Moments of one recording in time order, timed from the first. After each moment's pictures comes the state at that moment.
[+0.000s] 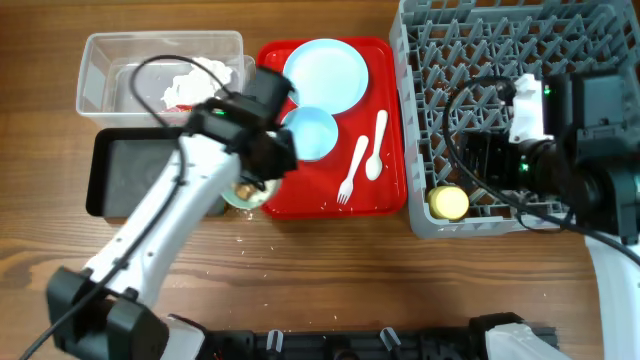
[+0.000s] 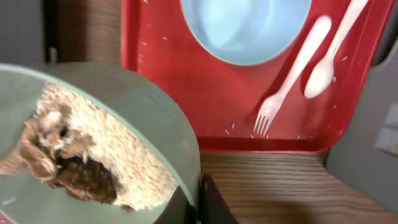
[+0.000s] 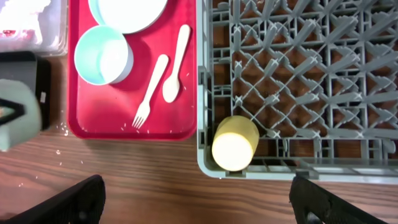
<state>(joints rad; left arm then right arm) -0.44 1.59 1.40 -1.14 0.08 -0.61 0.14 1.25 1.62 -1.44 -0.10 0.17</state>
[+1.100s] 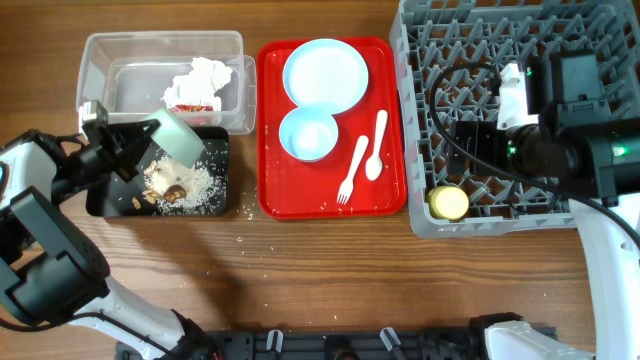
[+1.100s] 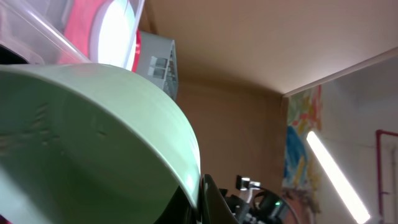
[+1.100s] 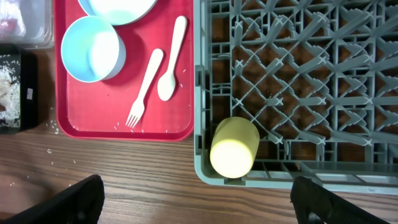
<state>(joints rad) 0.61 1.93 1.27 -1.19 1.53 0.10 0.14 1.33 1.62 -1.43 -0.10 0.15</state>
